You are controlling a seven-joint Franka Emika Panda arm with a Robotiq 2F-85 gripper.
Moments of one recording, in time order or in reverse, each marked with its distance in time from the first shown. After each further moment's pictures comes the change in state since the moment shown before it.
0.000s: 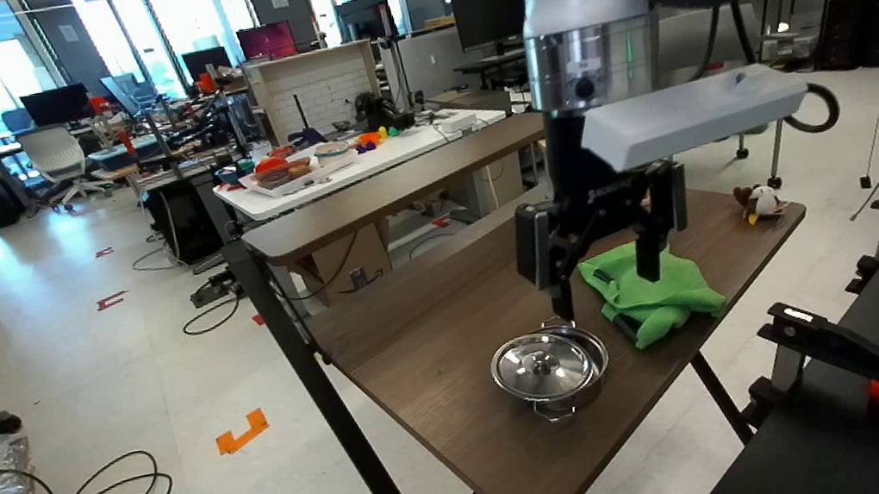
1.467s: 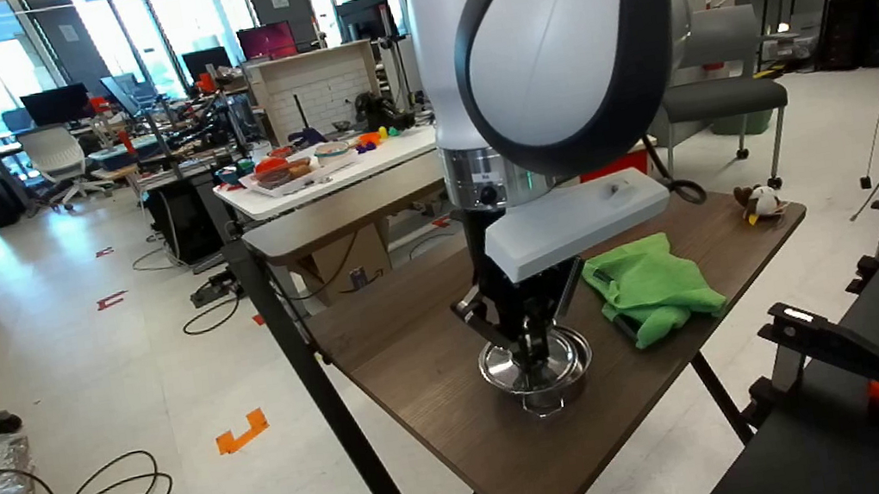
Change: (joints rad) arm 0.157 0.270 -0.102 0.295 0.000 -0.004 -0.033
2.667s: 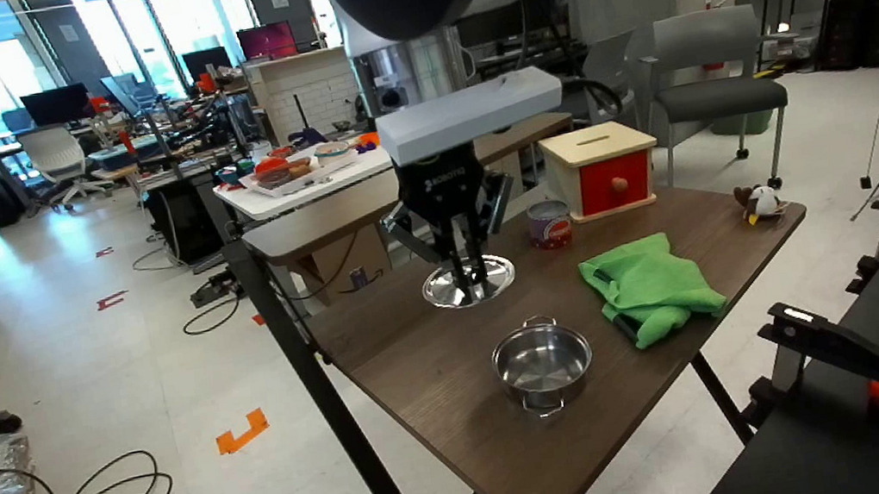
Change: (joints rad) arm 0.002 0.001 -0.029 0.288 -0.001 -0.348 0.025
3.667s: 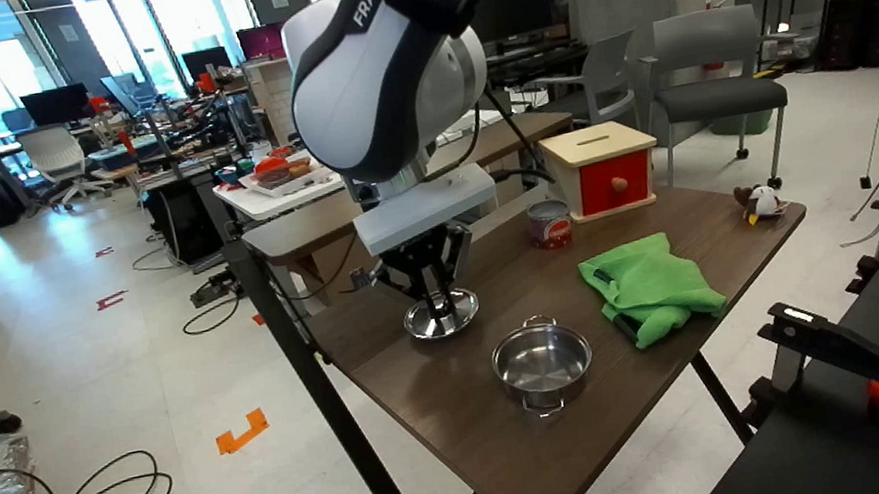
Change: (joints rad) arm -0.003 0.426 -0.049 0.548 -0.037 -0.119 0.024
